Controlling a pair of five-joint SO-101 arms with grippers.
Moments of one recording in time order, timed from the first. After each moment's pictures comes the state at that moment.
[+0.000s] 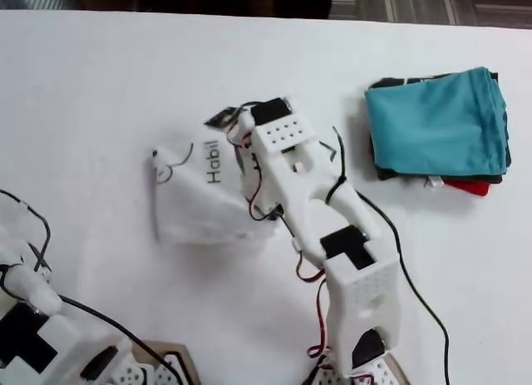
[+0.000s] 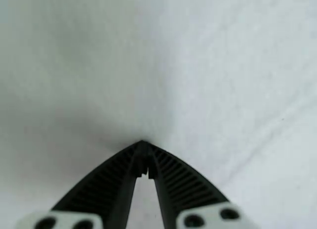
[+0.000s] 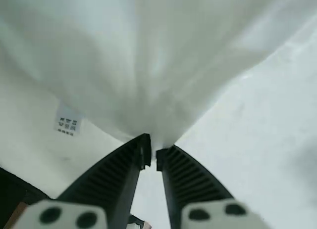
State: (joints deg) left arm -61.7 -3.2 46.5 52.8 -11.6; right arm -29.1 25.9 -15.4 100.0 22.2
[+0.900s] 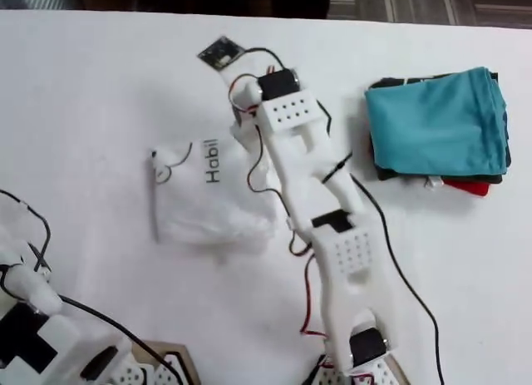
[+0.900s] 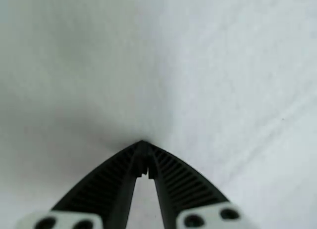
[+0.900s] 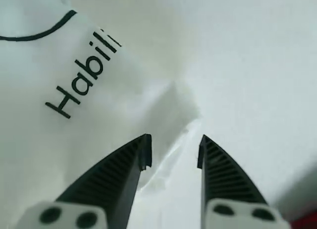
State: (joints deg) left arm -61.7 -3.2 46.5 52.8 -11.6; right arm -26.0 44.8 -50.9 88.9 24.0
